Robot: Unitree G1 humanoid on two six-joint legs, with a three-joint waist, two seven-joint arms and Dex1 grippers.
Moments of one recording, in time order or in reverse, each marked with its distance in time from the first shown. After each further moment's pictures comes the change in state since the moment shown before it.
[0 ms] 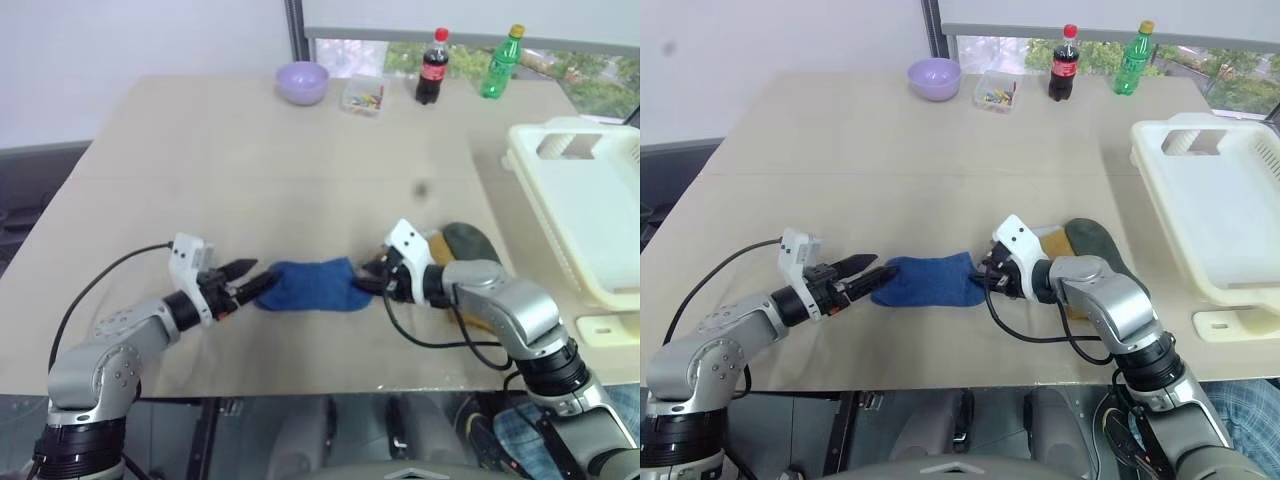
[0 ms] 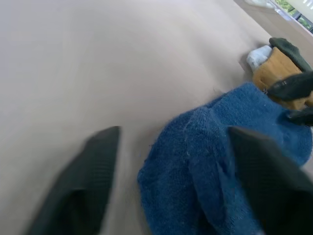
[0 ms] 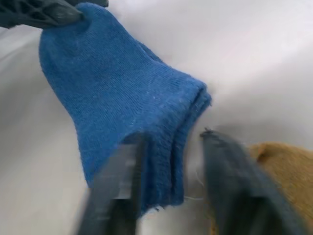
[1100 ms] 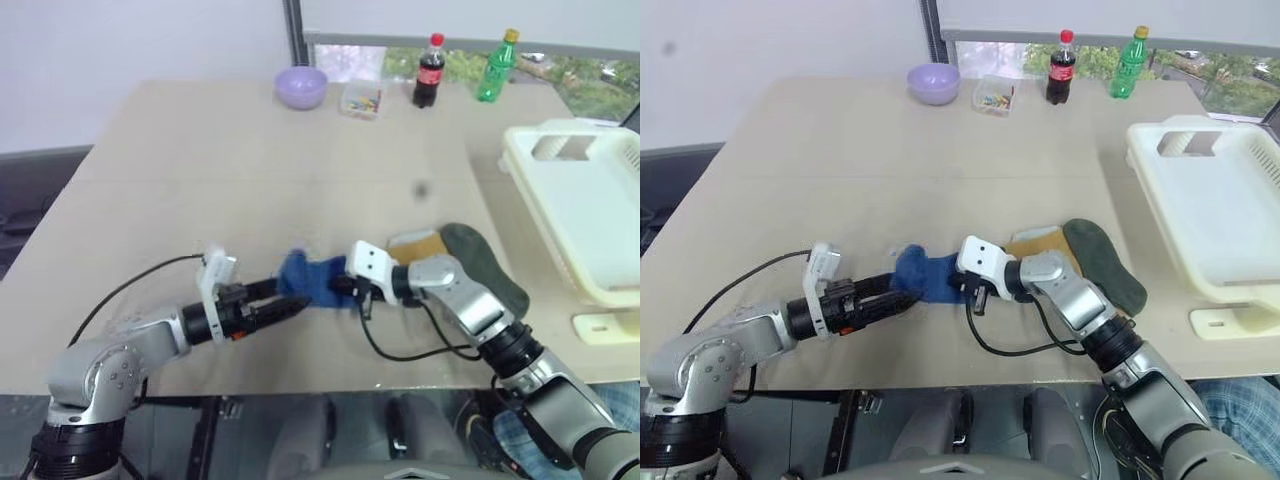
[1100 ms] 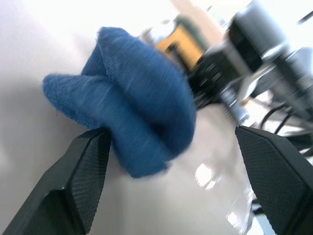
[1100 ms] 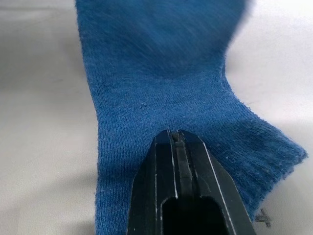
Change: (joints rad) left arm -0.044 0.001 -0.048 -0.067 -0.221 0.175 -0.119; right arm -0.108 0.078 0.214 0.402 -0.281 -0.579 0.243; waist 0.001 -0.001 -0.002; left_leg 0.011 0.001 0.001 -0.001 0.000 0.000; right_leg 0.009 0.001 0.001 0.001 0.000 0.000
